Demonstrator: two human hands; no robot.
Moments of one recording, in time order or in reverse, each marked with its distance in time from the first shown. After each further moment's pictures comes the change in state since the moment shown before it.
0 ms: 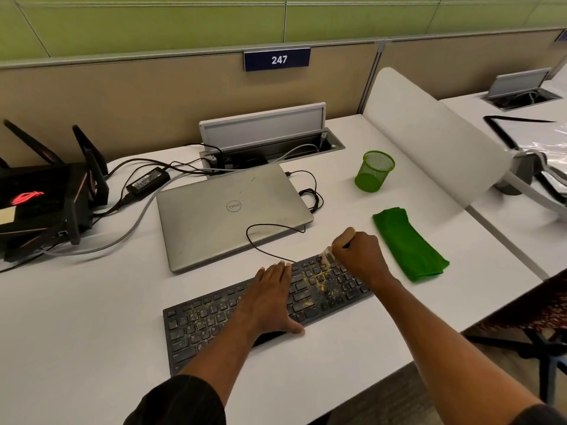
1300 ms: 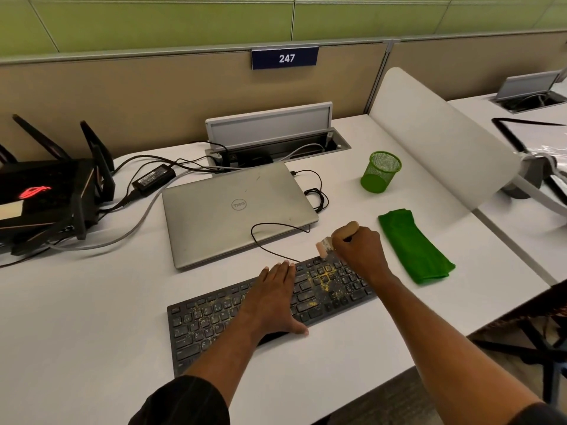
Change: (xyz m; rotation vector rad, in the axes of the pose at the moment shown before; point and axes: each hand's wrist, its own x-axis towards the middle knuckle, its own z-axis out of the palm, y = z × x) left_hand -0.004 -0.001 0.002 -0.006 -0.016 0.002; right_hand 0.007 -0.012 0.003 0.066 0.019 0.022
